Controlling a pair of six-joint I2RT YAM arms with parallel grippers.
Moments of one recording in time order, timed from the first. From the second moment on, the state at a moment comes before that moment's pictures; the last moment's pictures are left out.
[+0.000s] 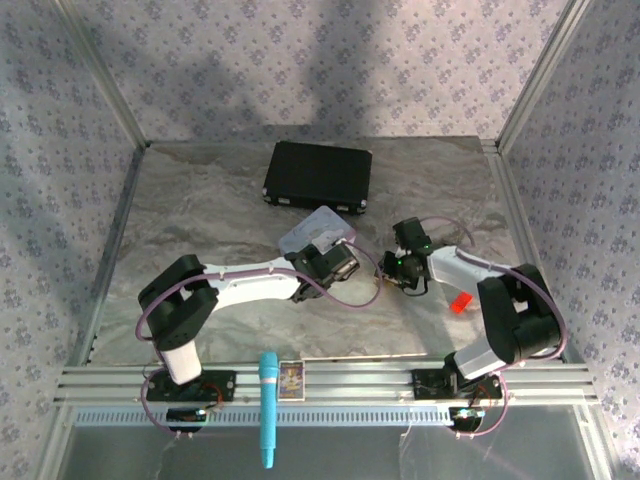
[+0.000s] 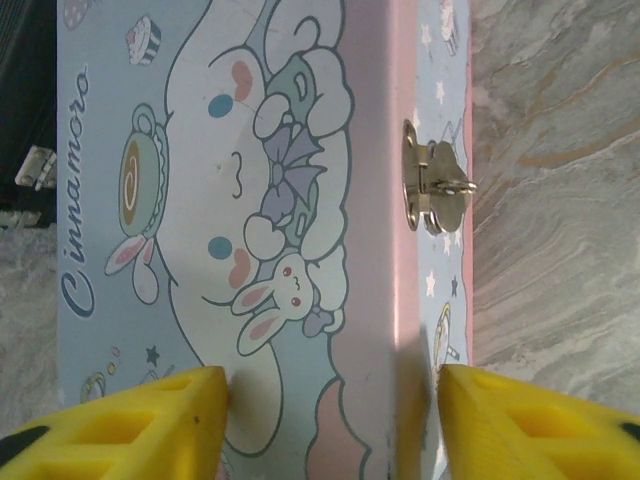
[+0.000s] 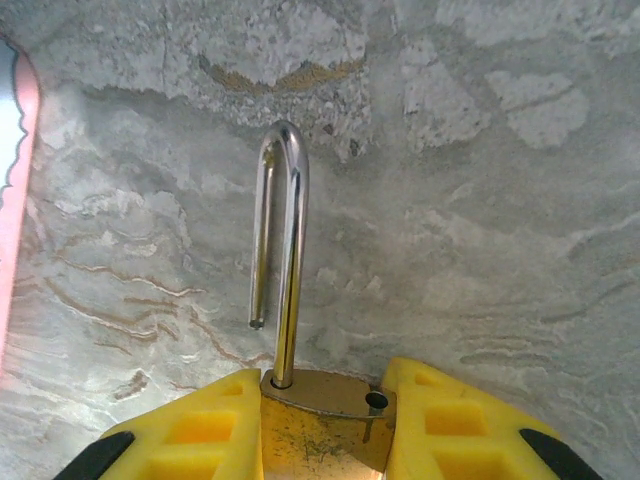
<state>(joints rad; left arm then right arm) -1.06 1.76 1.12 -0.48 -0.62 0.02 0.37 1.51 0.73 -0.43 -0.22 0.69</state>
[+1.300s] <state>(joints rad) -0.88 1.49 0.88 -0.59 -0.79 -0.29 0.51 1.58 0.95 -0.85 0.17 0.60</state>
